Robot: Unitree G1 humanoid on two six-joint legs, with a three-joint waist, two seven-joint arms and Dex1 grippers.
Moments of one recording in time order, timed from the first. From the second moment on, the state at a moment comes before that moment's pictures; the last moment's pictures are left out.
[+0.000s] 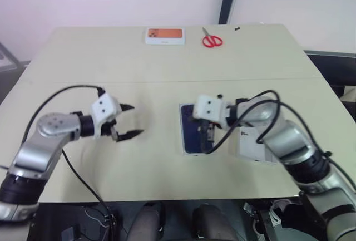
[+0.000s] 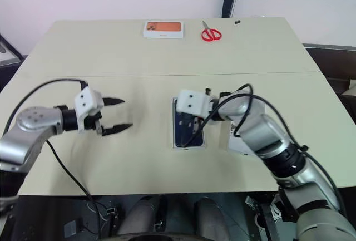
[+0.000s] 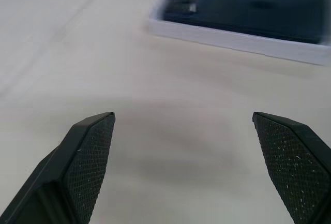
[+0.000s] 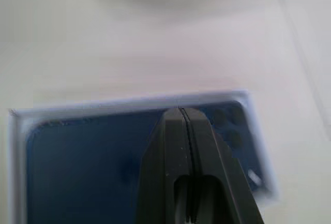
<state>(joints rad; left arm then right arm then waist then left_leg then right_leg) -0.38 0.86 -0.05 -0.12 -0.35 0.38 -0.95 -0.65 -0.71 0.36 -0.34 -0.03 0.67 1.00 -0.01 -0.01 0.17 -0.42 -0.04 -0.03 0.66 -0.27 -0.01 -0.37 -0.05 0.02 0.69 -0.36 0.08</state>
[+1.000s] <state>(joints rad) -0.76 0.55 -0.57 -0.09 -0.06 0.79 -1.04 -0.52 -0.80 0.41 -0.25 -0.21 0.47 1.02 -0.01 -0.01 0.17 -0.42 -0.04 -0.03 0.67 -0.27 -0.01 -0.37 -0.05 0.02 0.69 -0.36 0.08</state>
